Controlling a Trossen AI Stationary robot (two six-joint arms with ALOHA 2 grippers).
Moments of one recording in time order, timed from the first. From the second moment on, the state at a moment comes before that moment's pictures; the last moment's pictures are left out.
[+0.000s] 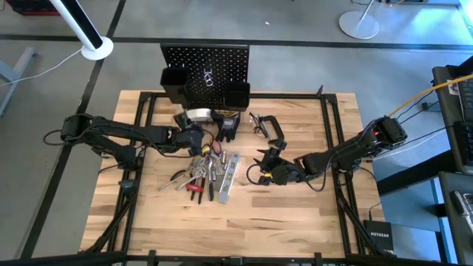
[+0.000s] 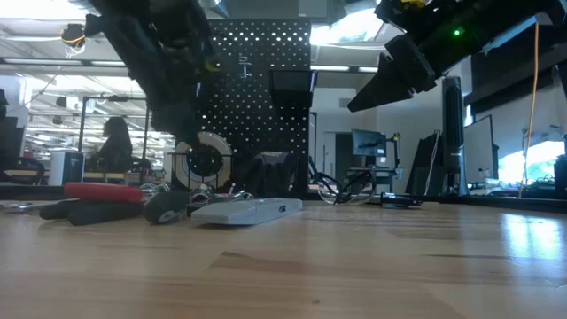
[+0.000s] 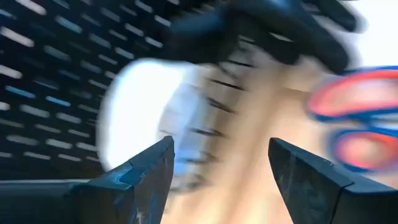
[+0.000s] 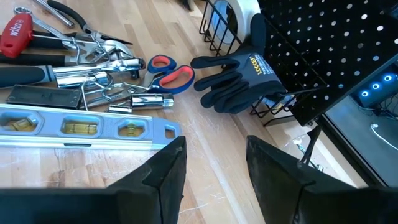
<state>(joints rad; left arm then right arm) 0.07 1.32 0.74 -0.44 -0.71 -0.01 0.34 1.48 0.77 0.01 0.80 0.19</state>
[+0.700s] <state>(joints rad) 0.26 1.10 0.50 -0.19 -0.43 -0.01 0.34 1.48 0.77 0.01 0.79 0.18</state>
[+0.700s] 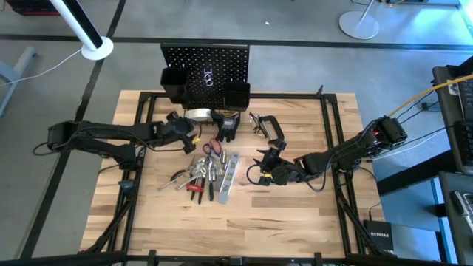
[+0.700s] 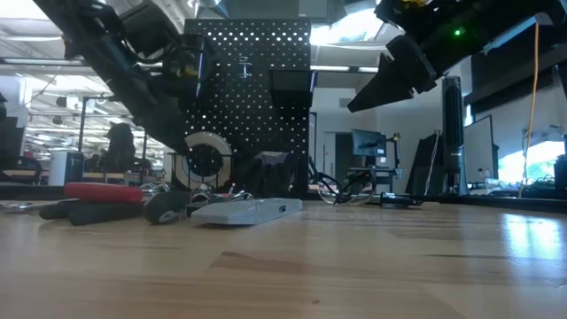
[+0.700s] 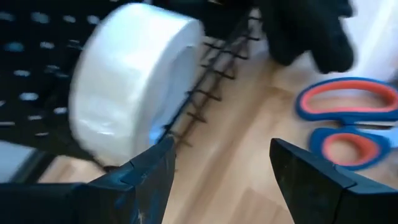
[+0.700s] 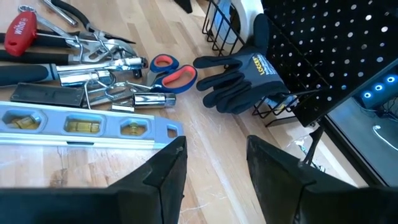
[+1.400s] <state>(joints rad) 0.35 1.10 0.48 -0.12 -0.55 0.05 0.34 1.48 0.77 0.01 0.79 0.18</state>
